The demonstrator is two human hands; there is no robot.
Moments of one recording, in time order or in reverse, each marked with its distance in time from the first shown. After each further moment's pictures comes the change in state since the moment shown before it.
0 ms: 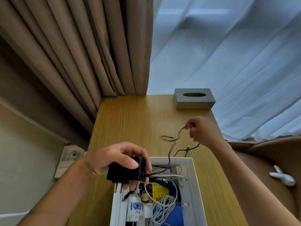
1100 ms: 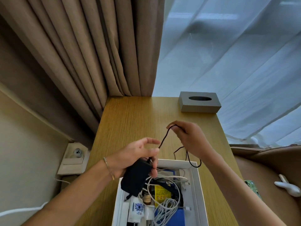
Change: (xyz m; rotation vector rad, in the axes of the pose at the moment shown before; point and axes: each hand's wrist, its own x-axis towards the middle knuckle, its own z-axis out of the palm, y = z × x) left_hand 0.022 -0.027 0.000 -0.099 0.536 0.042; right_hand -0.018 -0.053 0.019 0.307 0.070 -0.339
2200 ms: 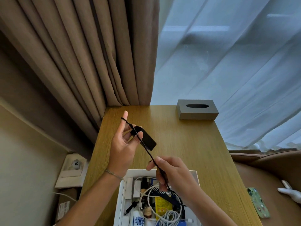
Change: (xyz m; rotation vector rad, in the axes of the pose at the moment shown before) left_hand 0.021 0.014 0.004 0.133 0.758 0.763; right_hand -0.064 -0.072 0.033 0.873 -0.170 0.388
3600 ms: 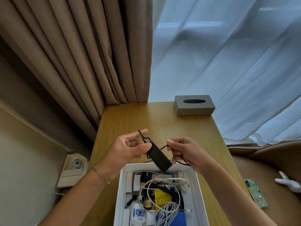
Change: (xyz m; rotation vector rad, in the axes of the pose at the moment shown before) left_hand -0.026 0.032 -0.011 0.108 -0.386 -0.357; right_hand 0.034 0.008 -0.073 -0.007 -0.065 0.089
